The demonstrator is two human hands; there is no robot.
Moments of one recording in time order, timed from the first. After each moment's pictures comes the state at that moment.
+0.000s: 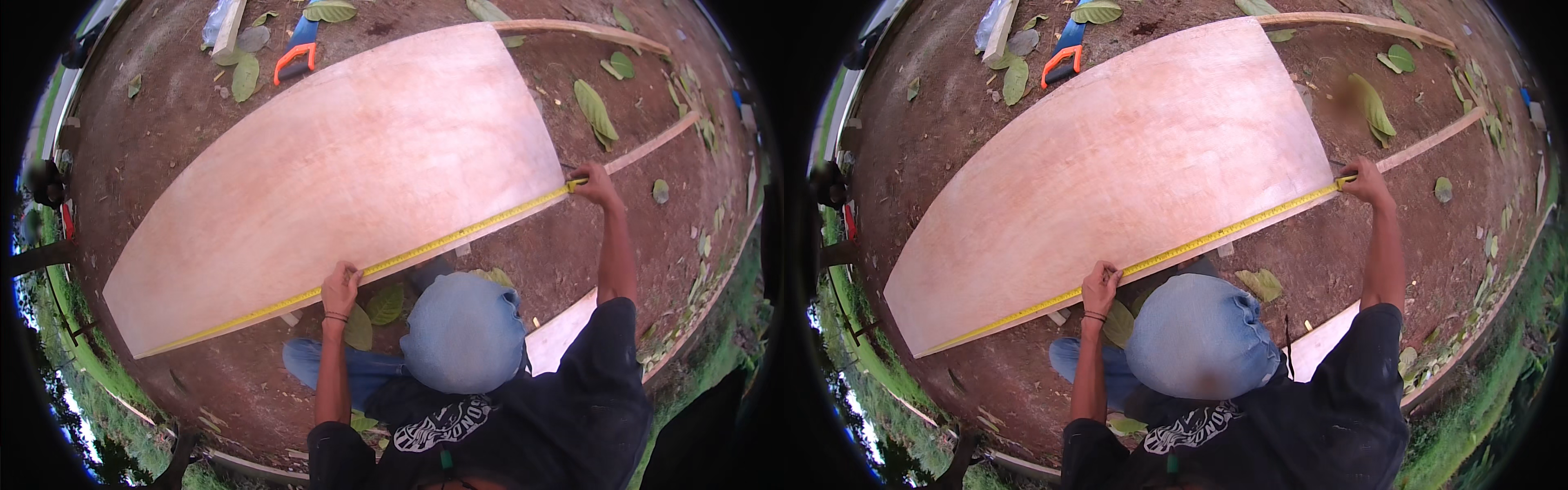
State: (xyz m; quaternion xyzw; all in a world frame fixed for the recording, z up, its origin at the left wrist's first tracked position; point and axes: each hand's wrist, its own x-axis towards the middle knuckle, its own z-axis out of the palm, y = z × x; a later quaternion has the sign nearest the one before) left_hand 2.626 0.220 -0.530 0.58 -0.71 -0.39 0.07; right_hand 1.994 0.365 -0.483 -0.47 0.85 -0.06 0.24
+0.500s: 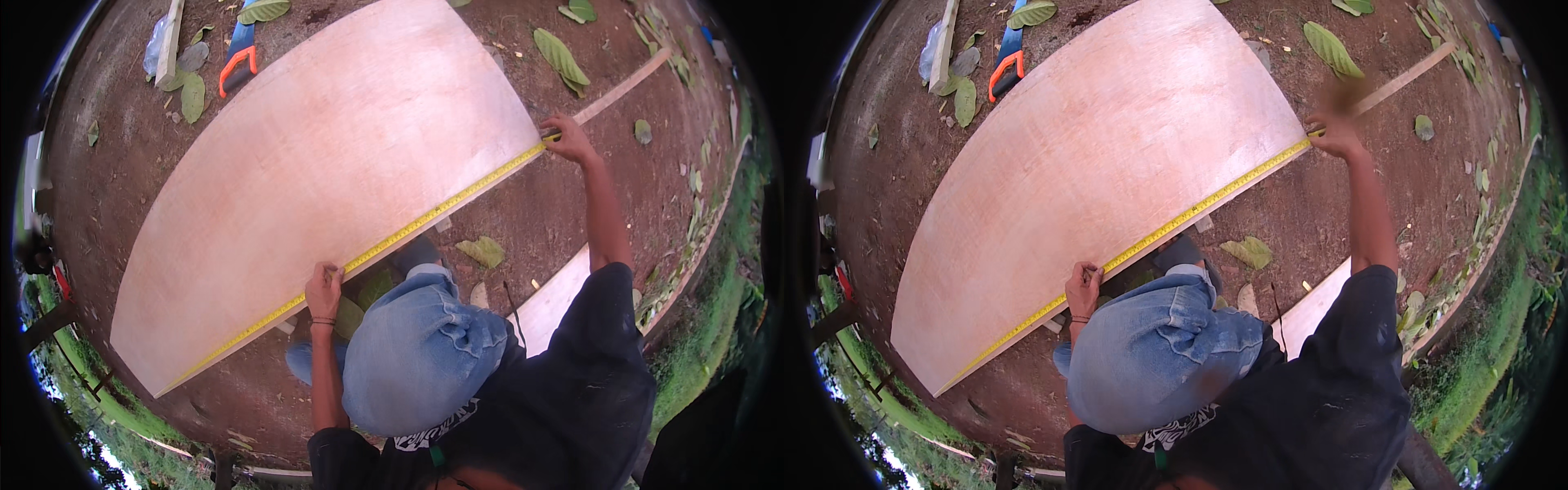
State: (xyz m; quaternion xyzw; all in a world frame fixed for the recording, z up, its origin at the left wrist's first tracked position) left_hand 2.630 0.220 -0.537 0.55 -0.74 -0.39 0.07; right_hand 1.997 0.385 -0.504 -0.44 0.85 -0.12 0.26
